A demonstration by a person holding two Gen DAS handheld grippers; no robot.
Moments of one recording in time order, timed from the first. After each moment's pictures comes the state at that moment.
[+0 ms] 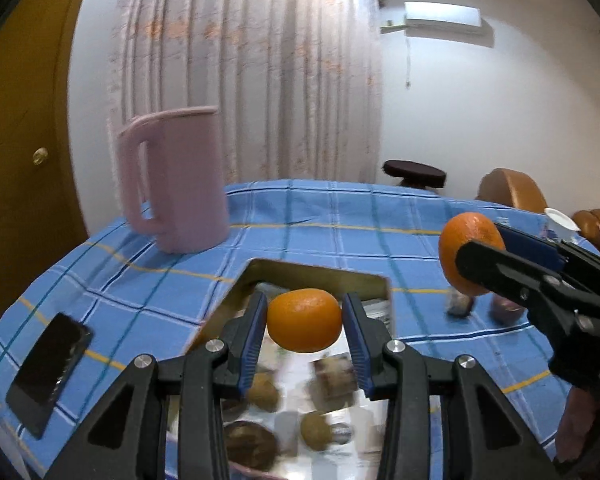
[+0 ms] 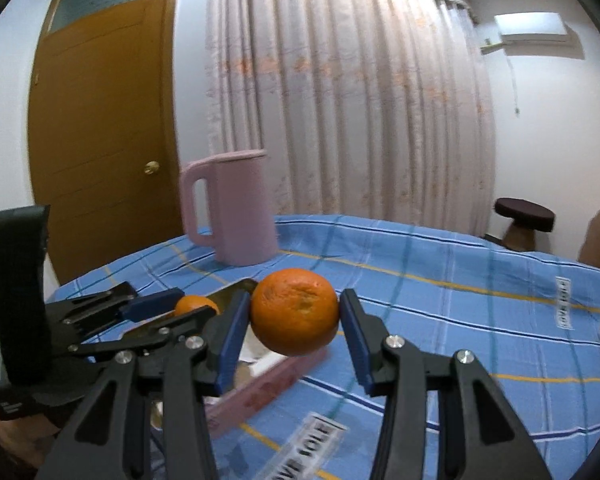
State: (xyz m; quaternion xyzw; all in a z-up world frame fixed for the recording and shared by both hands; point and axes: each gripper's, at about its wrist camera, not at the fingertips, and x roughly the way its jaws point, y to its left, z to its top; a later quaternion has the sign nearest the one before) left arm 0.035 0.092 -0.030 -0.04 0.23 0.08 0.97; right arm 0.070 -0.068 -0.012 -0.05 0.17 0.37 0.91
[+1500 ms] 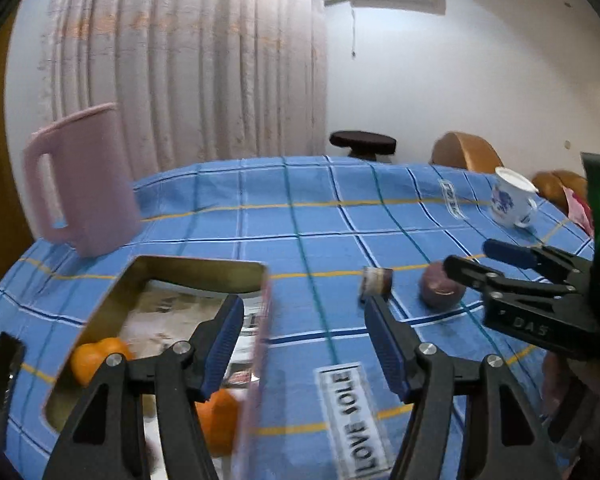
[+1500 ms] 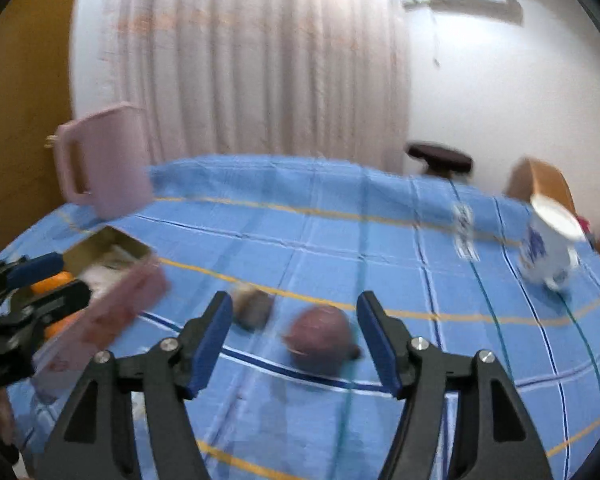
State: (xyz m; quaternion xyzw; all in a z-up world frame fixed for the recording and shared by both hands) left arm 0.077 -0.001 -0.037 0.00 0.28 -0.02 0.96; right arm 0.131 -0.179 -0.054 -0.04 0.29 0.18 0.94
